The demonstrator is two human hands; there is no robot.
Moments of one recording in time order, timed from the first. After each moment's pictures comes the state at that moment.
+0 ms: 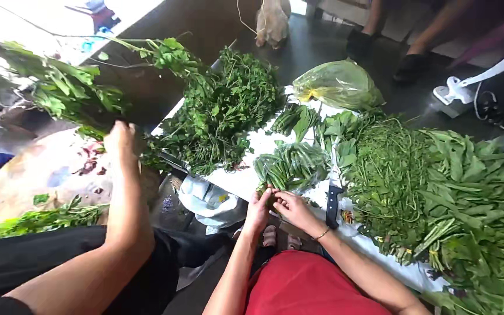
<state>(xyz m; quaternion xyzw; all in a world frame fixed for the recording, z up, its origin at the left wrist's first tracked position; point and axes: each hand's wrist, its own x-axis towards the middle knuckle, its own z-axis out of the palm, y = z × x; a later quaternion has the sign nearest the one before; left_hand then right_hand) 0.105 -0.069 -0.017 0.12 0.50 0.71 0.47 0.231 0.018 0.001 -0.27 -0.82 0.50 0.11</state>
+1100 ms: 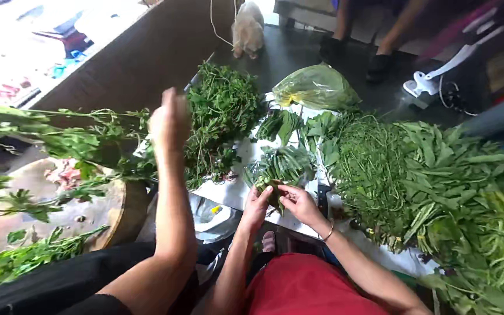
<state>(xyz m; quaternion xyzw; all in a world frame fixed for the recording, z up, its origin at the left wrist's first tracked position) 0.107 -0.042 0.016 0.24 0.46 0.69 0.51 0.255 0.032 0.026 -0.32 -0.72 0.57 0.25</state>
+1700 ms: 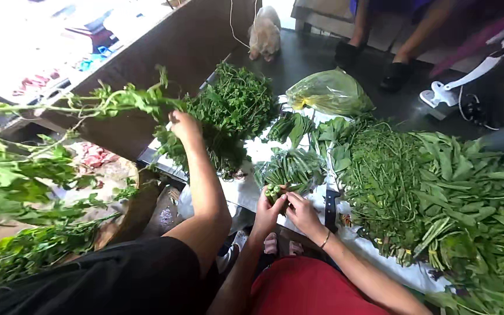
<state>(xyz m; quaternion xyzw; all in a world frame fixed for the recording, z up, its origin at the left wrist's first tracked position) 0.122 -0.054 0.012 0.33 0.55 0.66 0.40 0.244 0.012 0.004 -0.27 -0.84 0.36 0.30</state>
